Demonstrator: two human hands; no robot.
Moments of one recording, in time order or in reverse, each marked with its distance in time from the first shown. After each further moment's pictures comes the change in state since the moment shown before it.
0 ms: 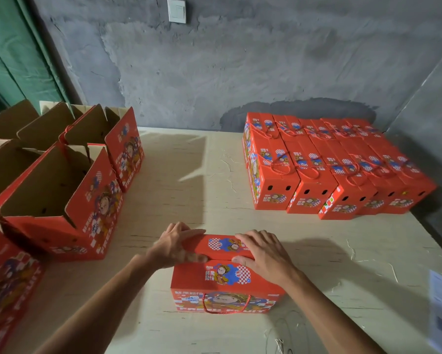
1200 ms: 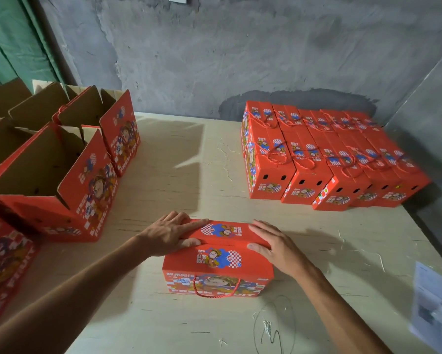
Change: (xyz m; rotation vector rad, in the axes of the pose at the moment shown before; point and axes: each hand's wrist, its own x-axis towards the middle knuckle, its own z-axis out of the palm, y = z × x) left_hand -0.004 0.002 0.004 0.327 -0.075 0.210; right_hand -0.036 0.045 0.006 0.437 0.093 0.005
